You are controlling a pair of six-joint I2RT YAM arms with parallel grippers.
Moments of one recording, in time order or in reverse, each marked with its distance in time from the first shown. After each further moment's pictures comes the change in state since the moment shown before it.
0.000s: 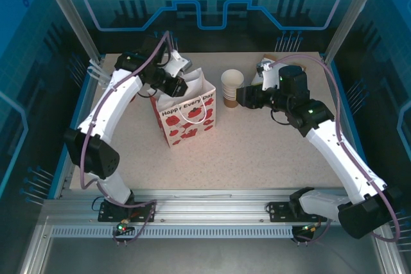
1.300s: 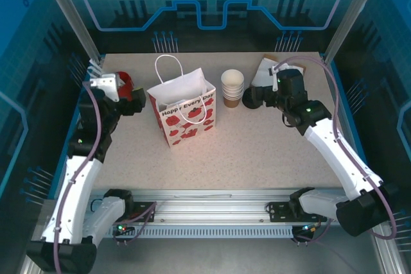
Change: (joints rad) left arm 0.287 -0.915 -0.956 0.799 -0.466 -0.376; right arm -0.057 0.018 -0.070 -0.078 0.620 -0.164
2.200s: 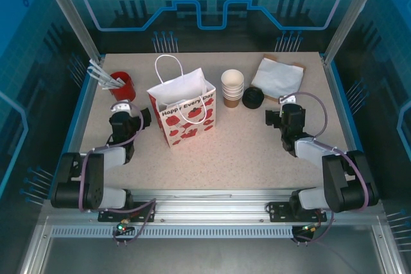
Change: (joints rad) left arm 0.050 0.583 -0.526 1.017 -0.098 -0.047; right arm -0.203 0.182 -0.648 0.949 -0.008 -0.120
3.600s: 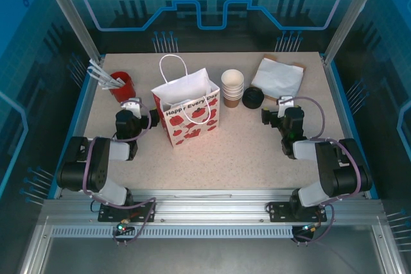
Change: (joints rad) left arm -0.024 0.138 0.014 0.182 0.169 0.103; right arm -0.031 0.124 -0.074 0.324 -0.156 -0.031
